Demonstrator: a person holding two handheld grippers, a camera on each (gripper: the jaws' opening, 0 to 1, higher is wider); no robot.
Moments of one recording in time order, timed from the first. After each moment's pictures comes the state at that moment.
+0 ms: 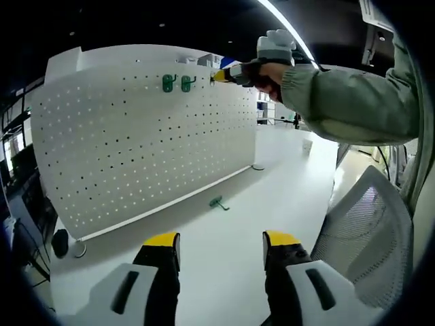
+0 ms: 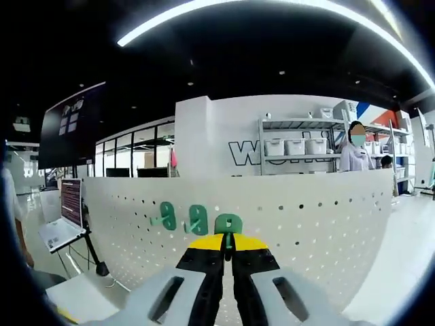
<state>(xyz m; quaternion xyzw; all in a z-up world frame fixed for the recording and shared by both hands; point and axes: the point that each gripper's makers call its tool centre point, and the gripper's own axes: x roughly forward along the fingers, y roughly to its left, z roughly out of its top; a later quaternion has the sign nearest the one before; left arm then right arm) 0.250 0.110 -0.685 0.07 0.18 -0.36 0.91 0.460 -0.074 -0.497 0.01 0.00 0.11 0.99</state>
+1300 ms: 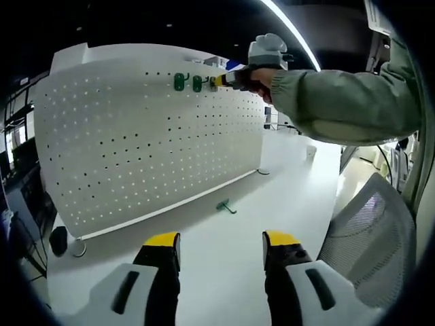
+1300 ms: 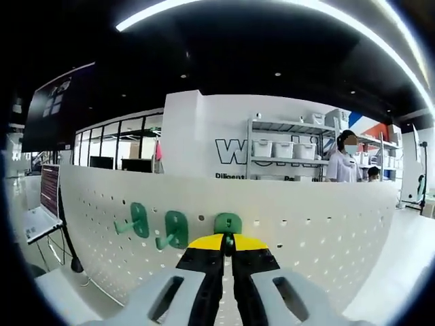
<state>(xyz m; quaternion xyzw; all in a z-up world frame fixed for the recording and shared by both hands) 0.266 0.120 -0.686 0.05 0.18 -0.35 0.92 0.499 -0.075 -0.503 -0.04 0.00 0.06 1.00</state>
